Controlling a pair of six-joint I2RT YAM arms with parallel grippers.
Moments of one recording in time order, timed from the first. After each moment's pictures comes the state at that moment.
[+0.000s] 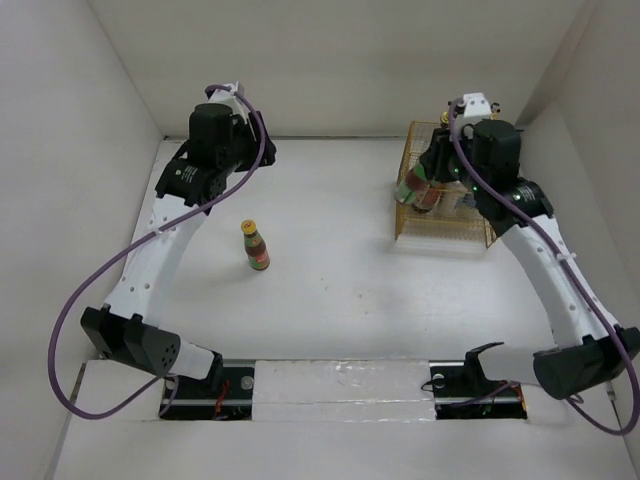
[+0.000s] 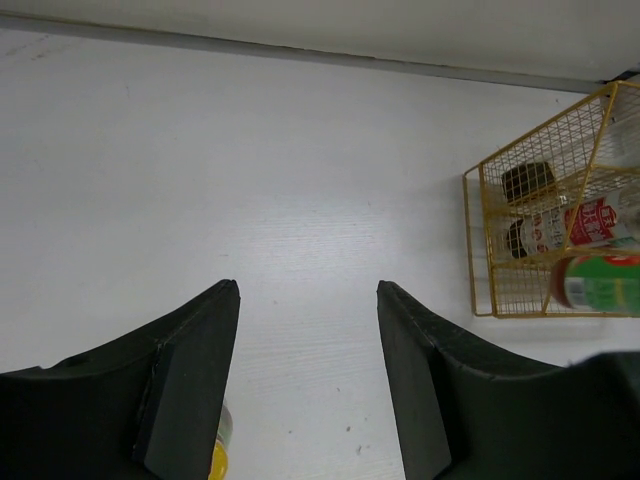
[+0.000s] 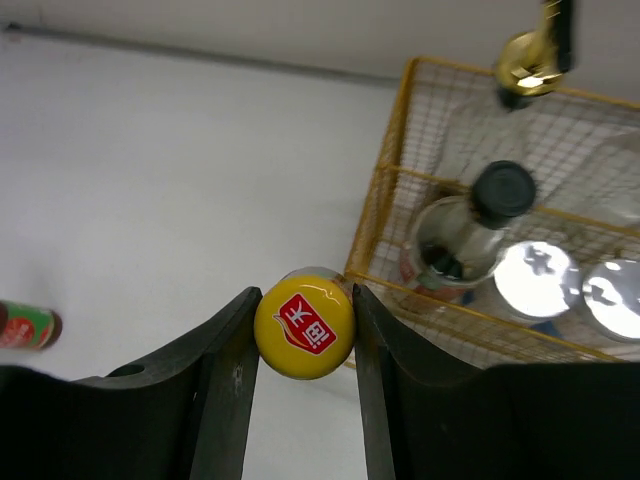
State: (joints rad) left arm -0.33 1.40 1.61 -0.63 -0.04 -0.37; right arm 0.33 1.30 1.44 -0.48 0.02 0.12
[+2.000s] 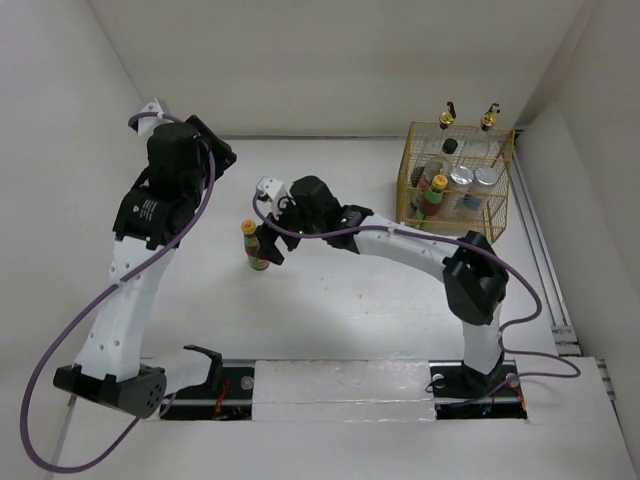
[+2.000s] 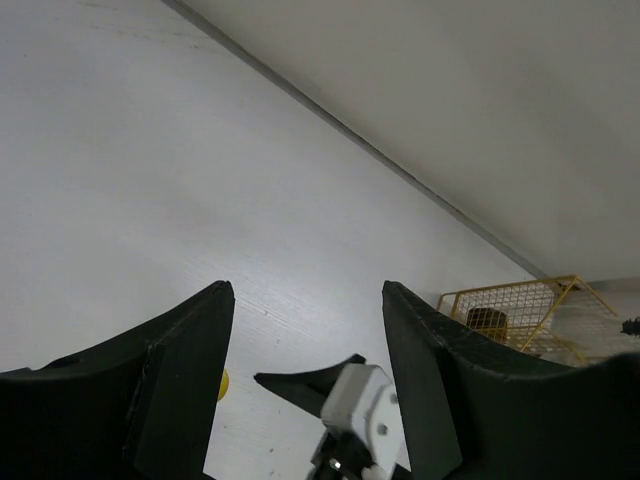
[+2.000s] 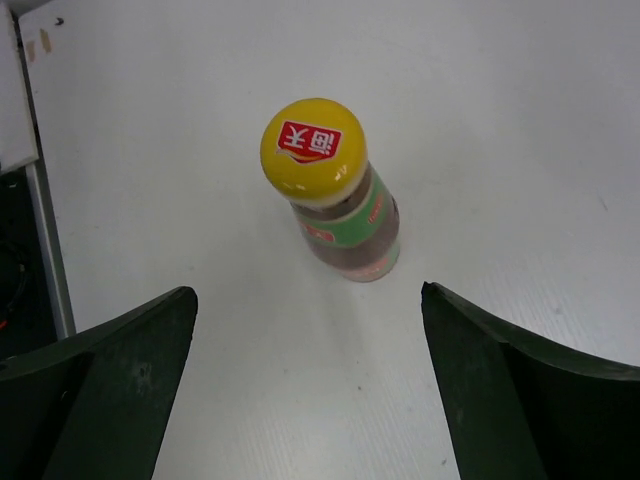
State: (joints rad) left arm -0.30 1.21 1.62 -0.78 -0.37 -0.75; right arm 0.90 1.90 1.56 -0.13 -0.35 -0.01
